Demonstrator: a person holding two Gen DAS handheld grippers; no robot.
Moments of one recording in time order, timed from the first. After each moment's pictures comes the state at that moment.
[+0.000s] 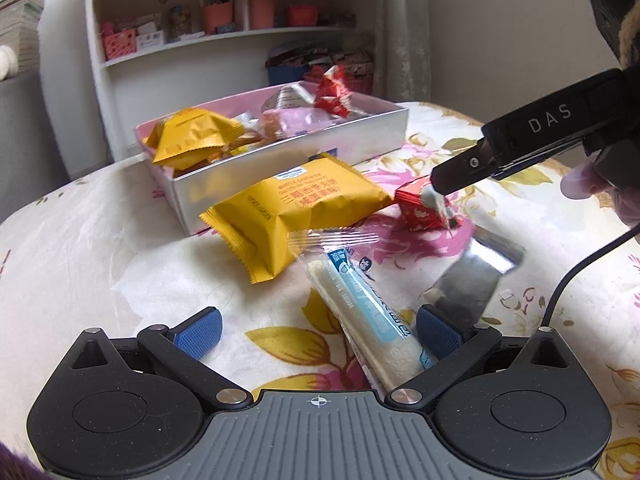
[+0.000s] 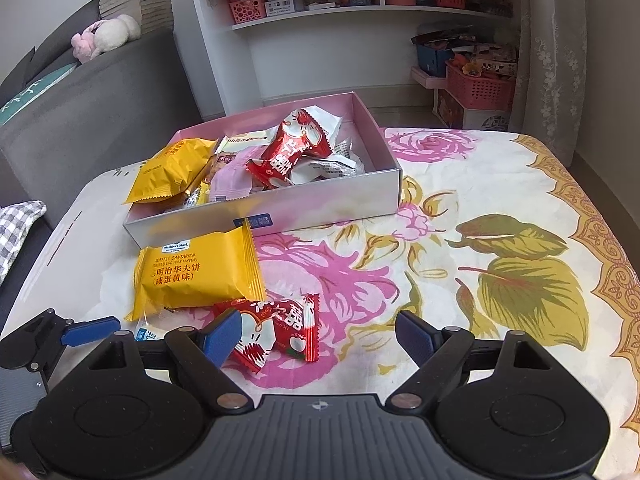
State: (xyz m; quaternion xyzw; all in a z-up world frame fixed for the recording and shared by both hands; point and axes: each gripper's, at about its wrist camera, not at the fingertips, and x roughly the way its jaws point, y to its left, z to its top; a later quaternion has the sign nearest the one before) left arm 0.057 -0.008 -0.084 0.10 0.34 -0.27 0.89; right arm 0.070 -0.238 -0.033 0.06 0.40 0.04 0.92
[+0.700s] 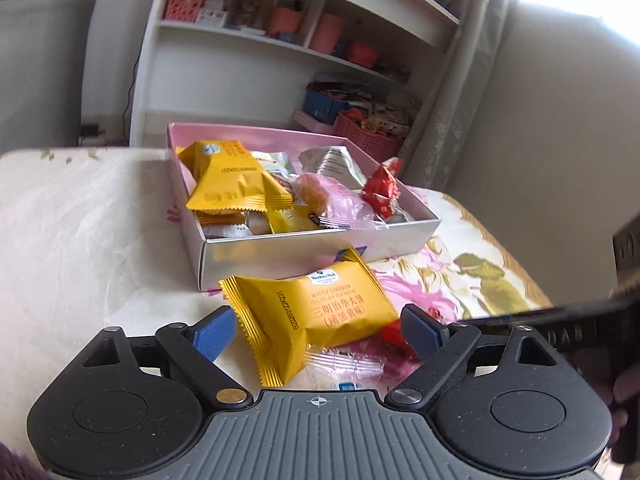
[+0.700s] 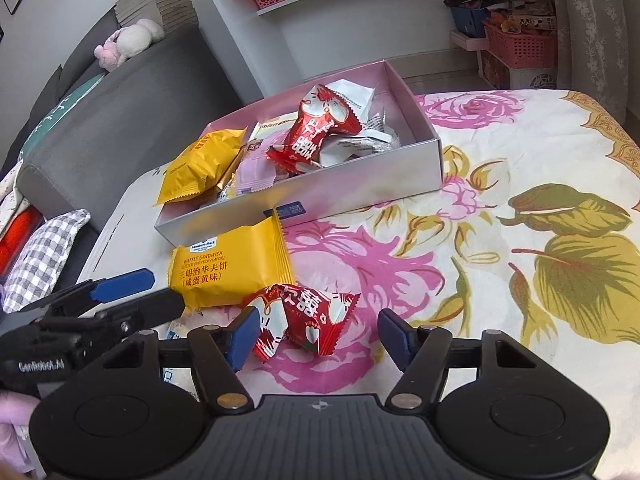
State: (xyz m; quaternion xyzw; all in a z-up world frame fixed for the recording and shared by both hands) left arm 0.116 0.014 -0.056 -0.10 0.35 -0.27 0.89; right arm 0.091 -0.254 -0.047 0.13 0.43 0.12 0.89
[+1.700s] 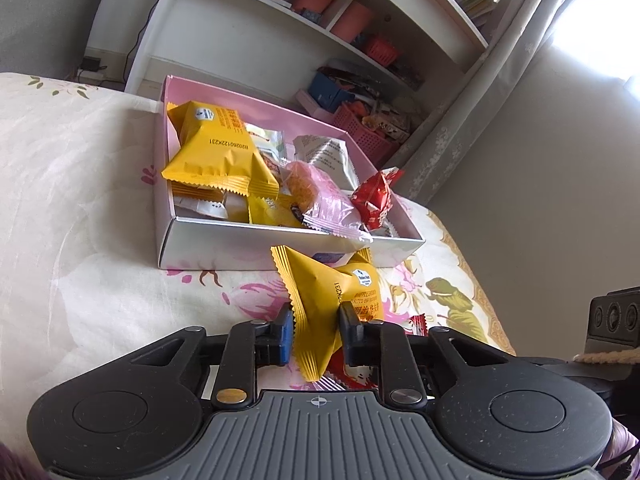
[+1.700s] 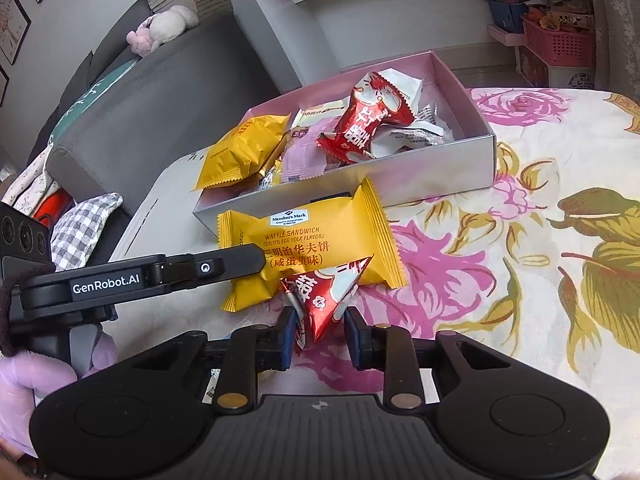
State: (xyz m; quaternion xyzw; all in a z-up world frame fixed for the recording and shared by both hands) left arm 0.131 0.010 -0.058 -0.20 0.39 -0.27 0.86; right arm 0.094 -0.239 -0.046 0.14 0.43 0.18 0.87
